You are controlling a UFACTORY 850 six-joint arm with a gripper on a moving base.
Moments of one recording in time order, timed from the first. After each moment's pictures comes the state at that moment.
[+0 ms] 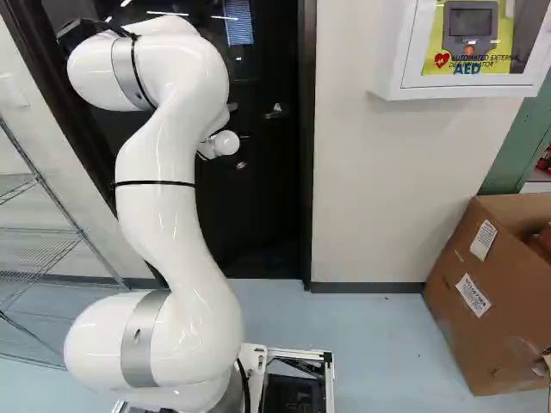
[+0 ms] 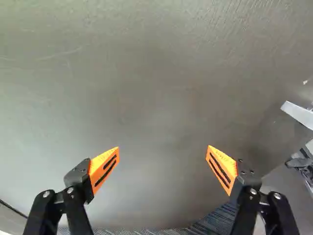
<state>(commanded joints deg) 10.0 -35.8 -74.0 -17.8 36.7 0.0</state>
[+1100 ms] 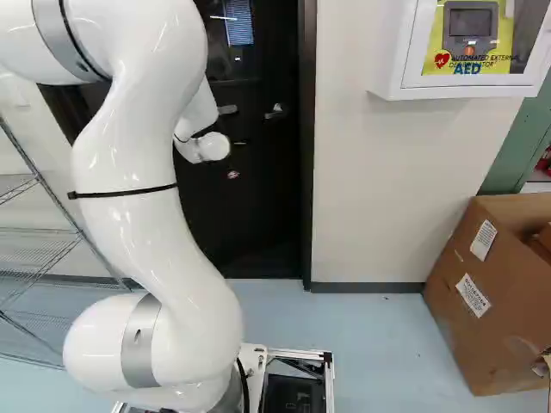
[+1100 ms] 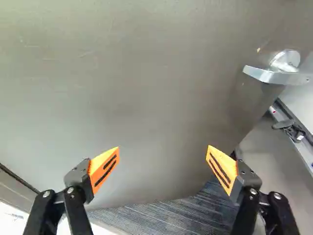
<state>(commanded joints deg) 10.9 -21.2 -55.2 -7.8 36.7 0.0</state>
